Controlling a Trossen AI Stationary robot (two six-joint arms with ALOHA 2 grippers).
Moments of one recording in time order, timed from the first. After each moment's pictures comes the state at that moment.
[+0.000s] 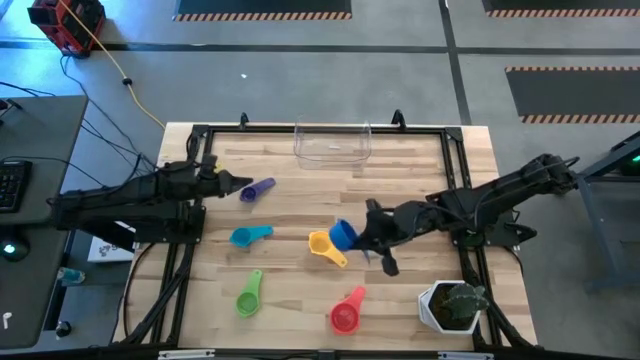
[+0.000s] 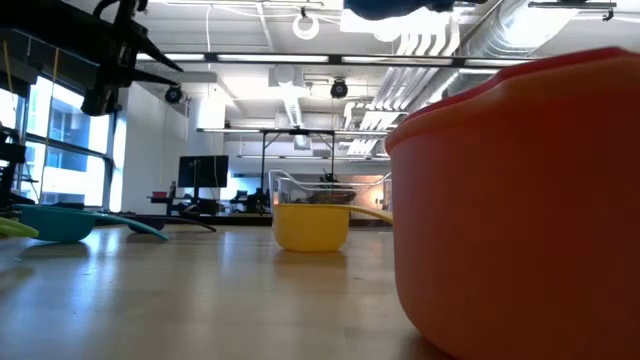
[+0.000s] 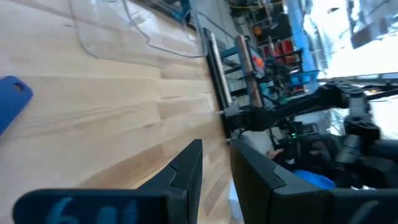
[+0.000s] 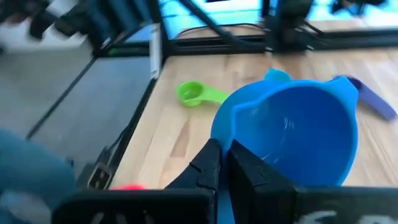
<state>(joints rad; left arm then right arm) 0.17 0.41 0.42 -0.32 -0.16 -1.22 0.34 1.28 1.03 -0.20 0.04 0.16</state>
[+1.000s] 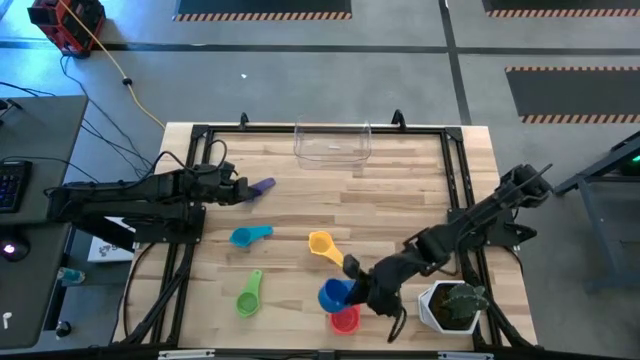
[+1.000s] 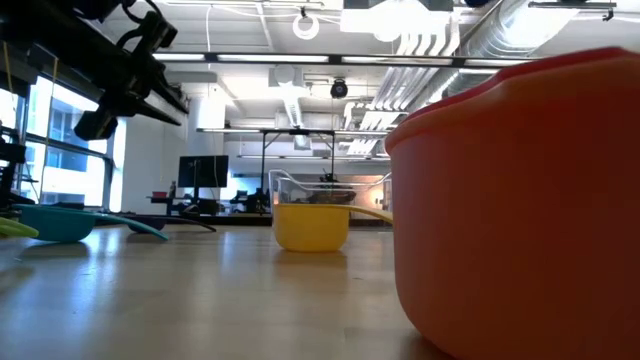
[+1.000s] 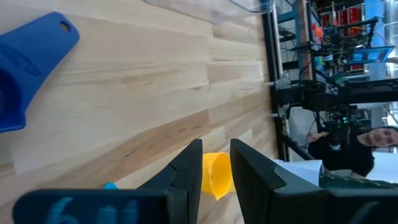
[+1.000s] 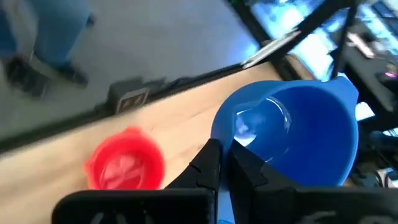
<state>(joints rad) 0.17 0.62 0.42 -0.34 -0.07 -1.30 0.55 1.58 1.22 -0.24 -0.02 -0.66</state>
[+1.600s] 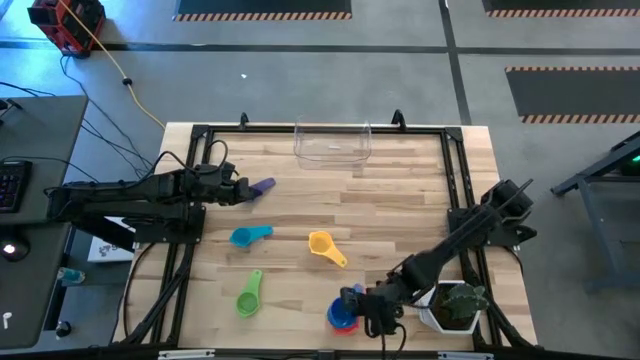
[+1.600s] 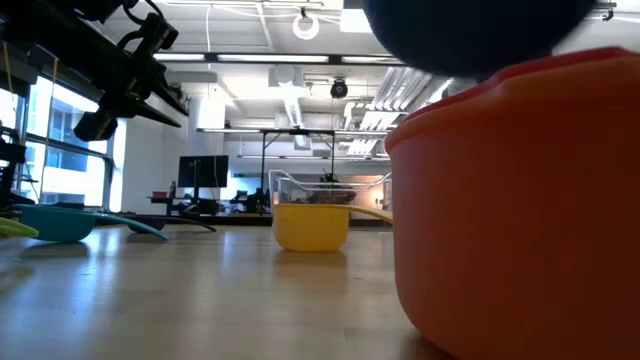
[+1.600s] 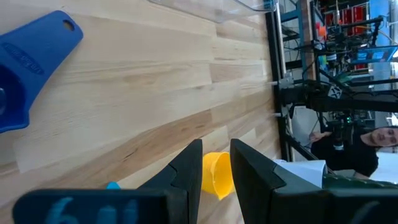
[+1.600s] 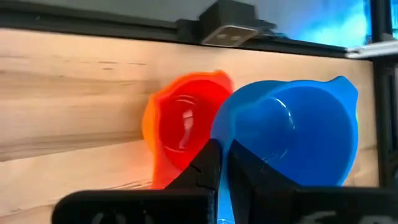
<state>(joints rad) 0.17 0.62 0.42 -0.35 -0.07 -1.30 0.64 1.78 1.27 -0.39 0.04 -0.98</state>
